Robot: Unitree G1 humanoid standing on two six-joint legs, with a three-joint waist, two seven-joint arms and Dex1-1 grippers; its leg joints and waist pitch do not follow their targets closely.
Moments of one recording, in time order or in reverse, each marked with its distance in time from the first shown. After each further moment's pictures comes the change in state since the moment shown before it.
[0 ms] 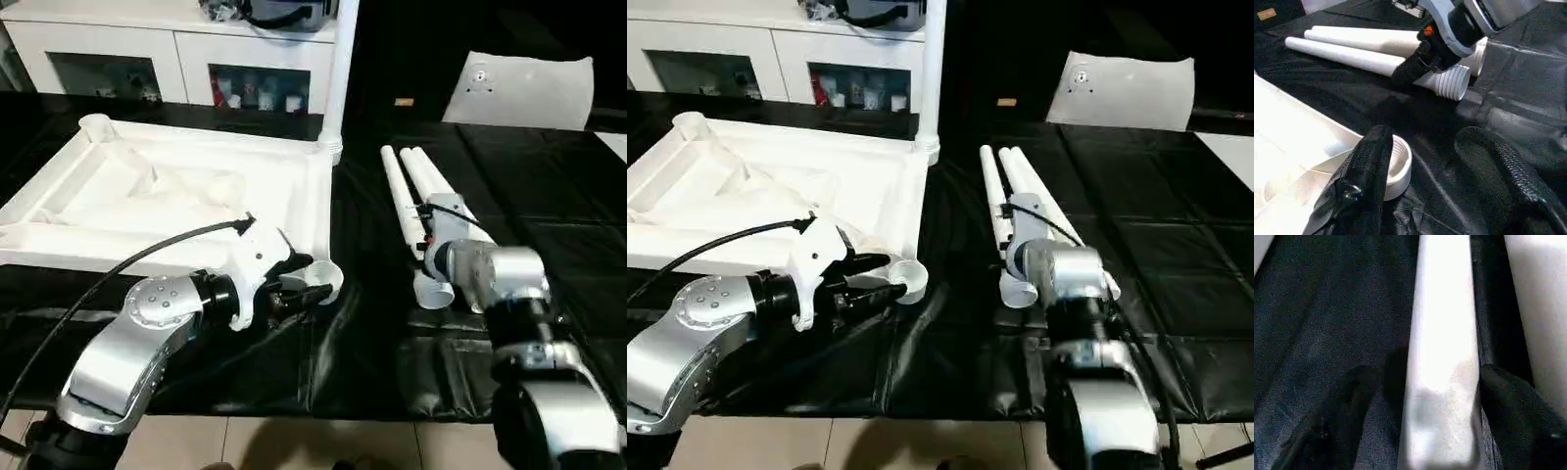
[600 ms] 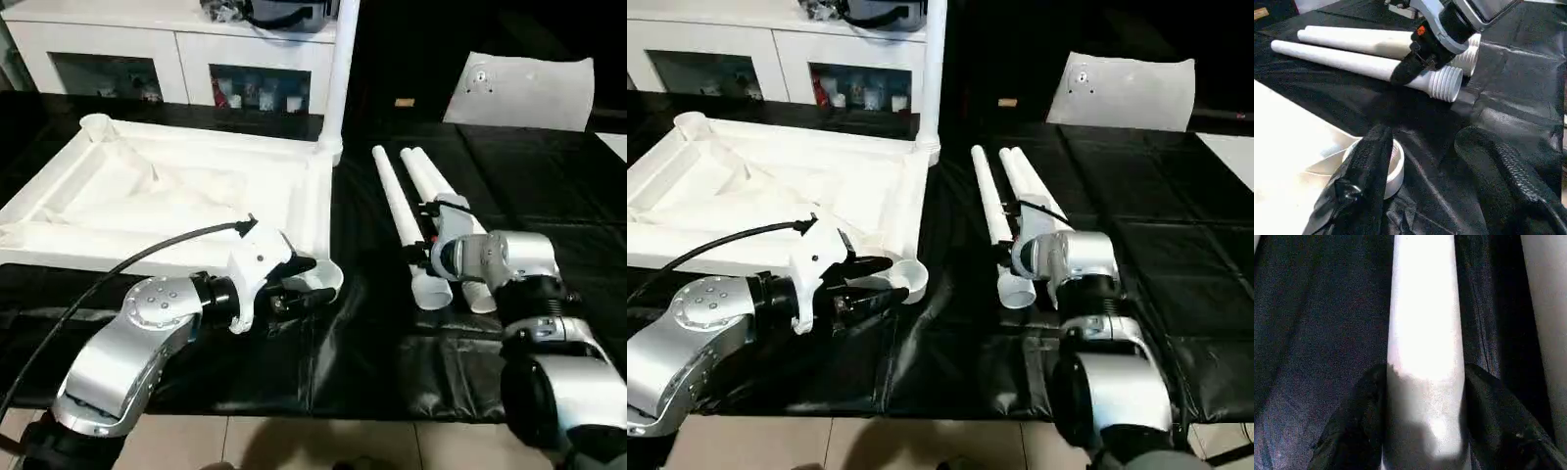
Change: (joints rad) left arm -0.002 0.013 -0.003 -0.018 -0.029 0.021 0.000; right arm -0.096 -0.053 -0.024 0.178 0.043 0.035 0.045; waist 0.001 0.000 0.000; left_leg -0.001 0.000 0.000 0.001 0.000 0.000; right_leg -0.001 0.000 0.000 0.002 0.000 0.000
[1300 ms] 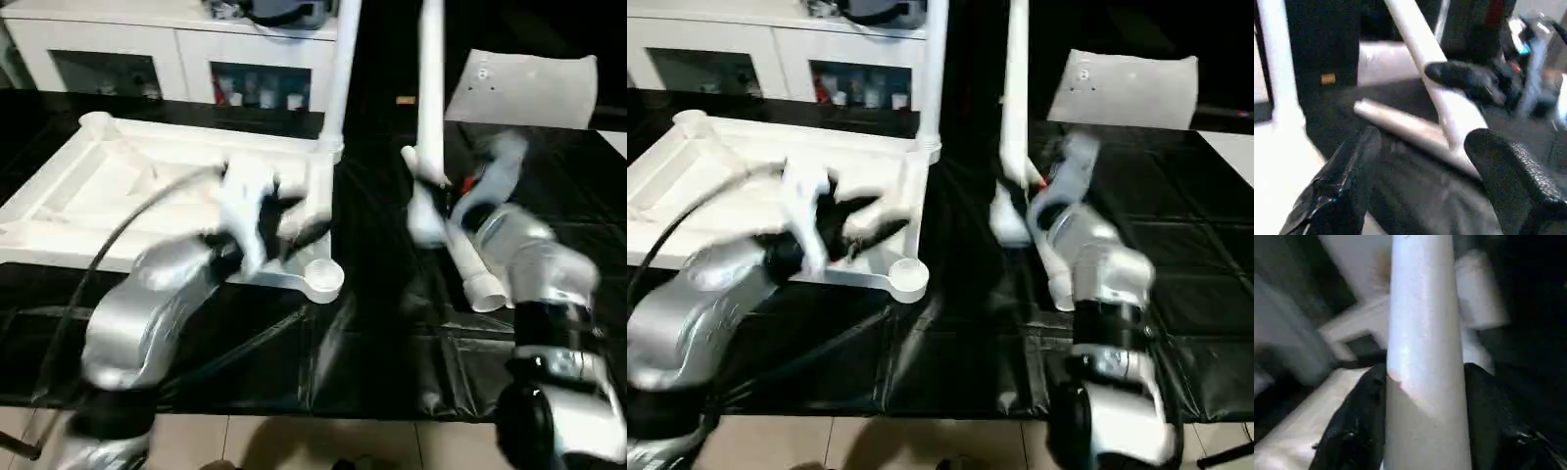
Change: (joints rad) left arm -0.235 -0.271 0.207 0.173 -0.139 0.011 0.219; right arm 0.190 0.093 -0.217 -0.557 0.388 -0.279 0.288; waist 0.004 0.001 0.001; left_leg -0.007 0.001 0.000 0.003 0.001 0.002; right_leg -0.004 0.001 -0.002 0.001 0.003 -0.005
